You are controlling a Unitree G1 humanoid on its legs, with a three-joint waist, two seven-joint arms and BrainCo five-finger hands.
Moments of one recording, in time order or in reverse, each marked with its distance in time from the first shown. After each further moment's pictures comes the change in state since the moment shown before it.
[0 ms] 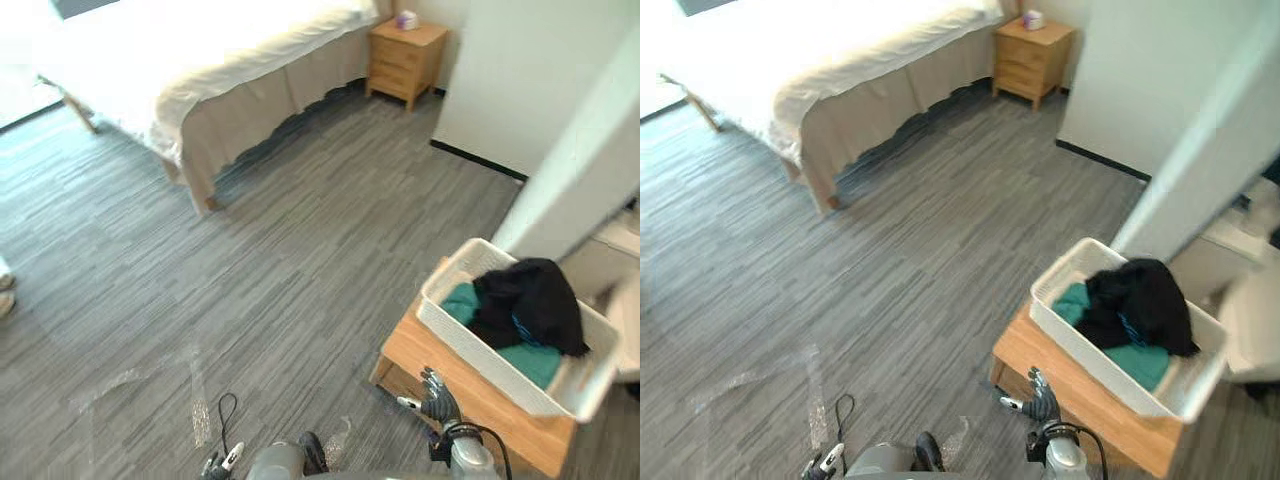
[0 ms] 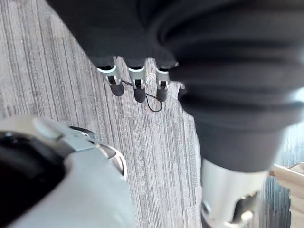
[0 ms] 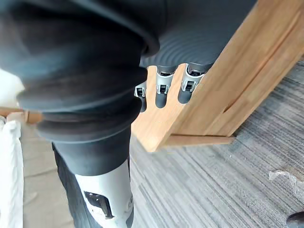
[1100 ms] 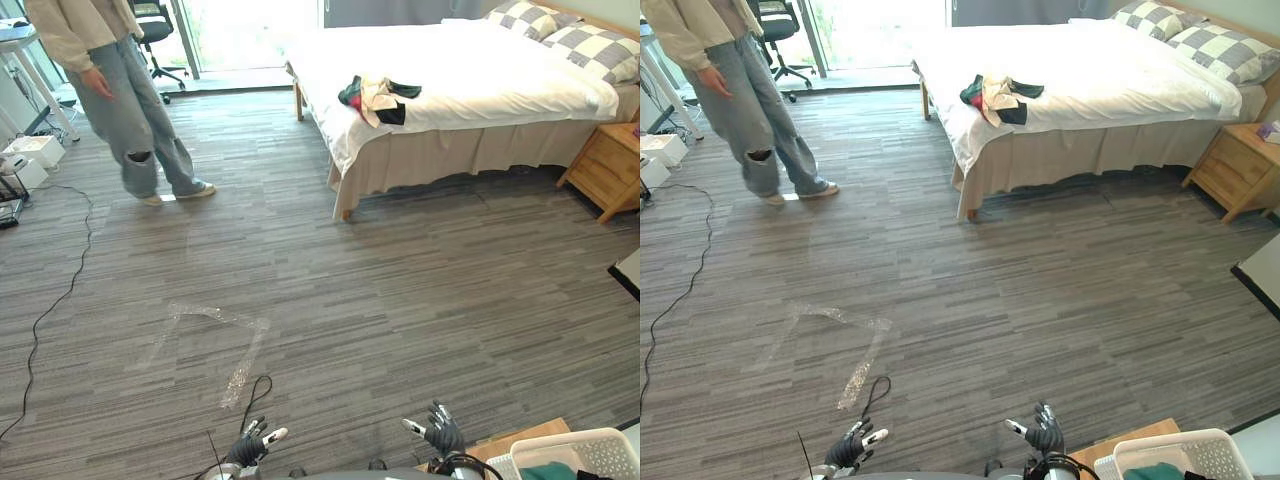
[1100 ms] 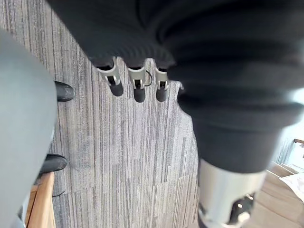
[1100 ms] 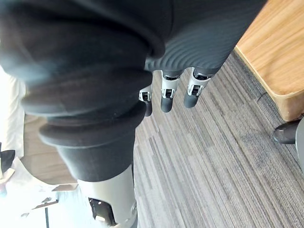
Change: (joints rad) left arm -0.078 0.004 -0.107 0.053 0.070 -0.032 0.037; right arm 0.061 -0.022 0.058 -0.013 0.245 -0.003 0.188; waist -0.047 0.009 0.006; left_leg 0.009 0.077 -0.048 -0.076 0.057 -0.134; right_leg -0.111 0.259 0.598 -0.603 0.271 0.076
